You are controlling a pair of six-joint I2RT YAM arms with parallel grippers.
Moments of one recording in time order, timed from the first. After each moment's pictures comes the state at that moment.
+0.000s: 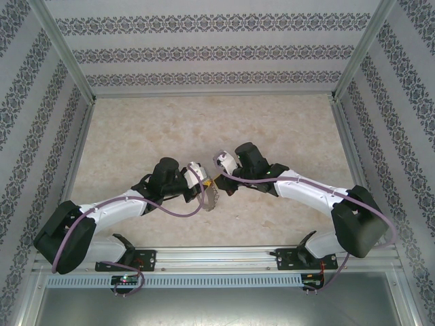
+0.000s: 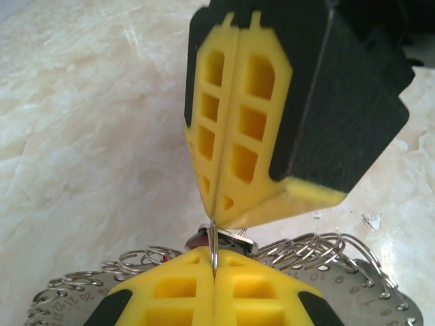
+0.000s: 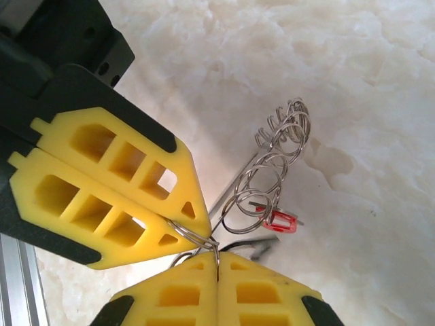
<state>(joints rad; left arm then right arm) -0.60 1.29 0.53 0.24 0.45 0.33 0.69 1.42 0.83 -0.17 -0.46 0.03</state>
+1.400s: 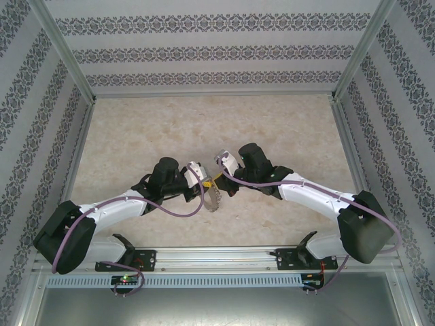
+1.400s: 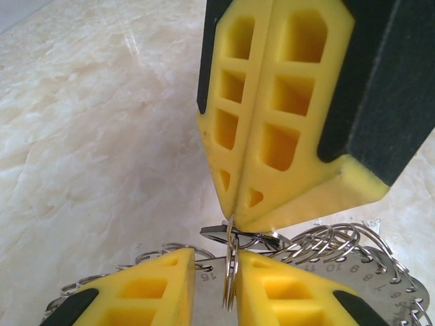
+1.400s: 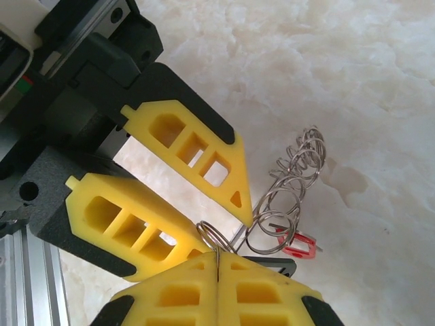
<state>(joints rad) -0.60 1.29 0.53 0.25 0.45 0.33 0.69 1.37 0.80 -0.13 -0.51 0.03</state>
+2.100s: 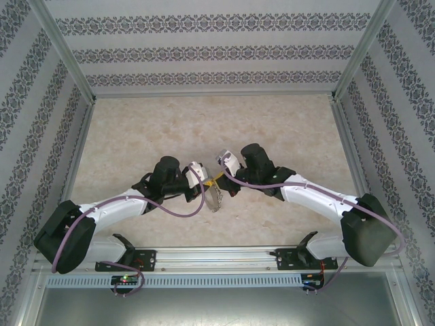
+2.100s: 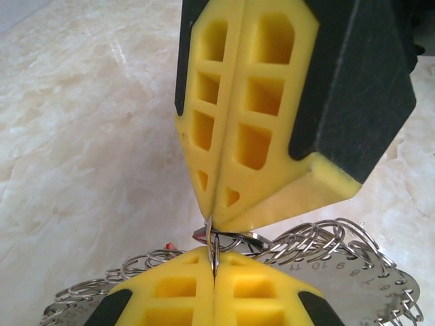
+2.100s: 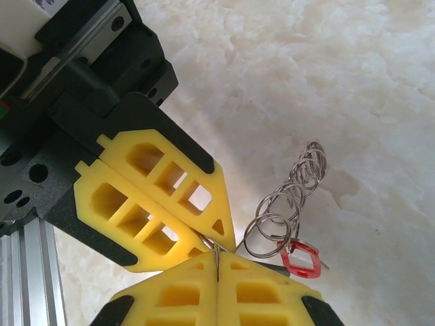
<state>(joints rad) -0.61 1.29 0.55 0.24 0.49 0.35 0.68 1.34 0.78 -0.12 -0.50 0.02</state>
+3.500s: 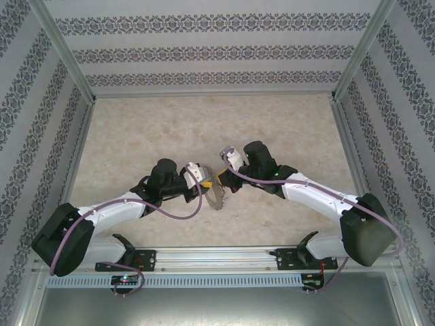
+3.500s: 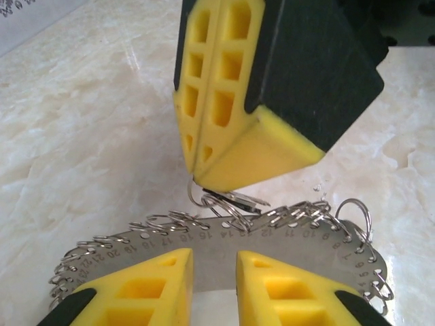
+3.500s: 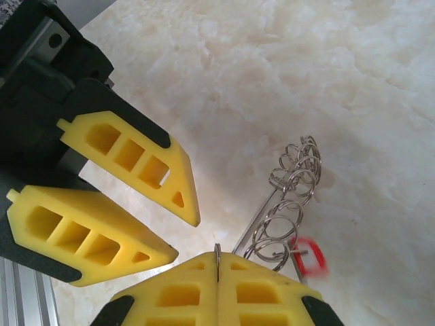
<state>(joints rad) -0.61 1.27 0.50 0.30 0.46 0.32 0.65 1.34 0.79 -0.12 -0.50 0.08</state>
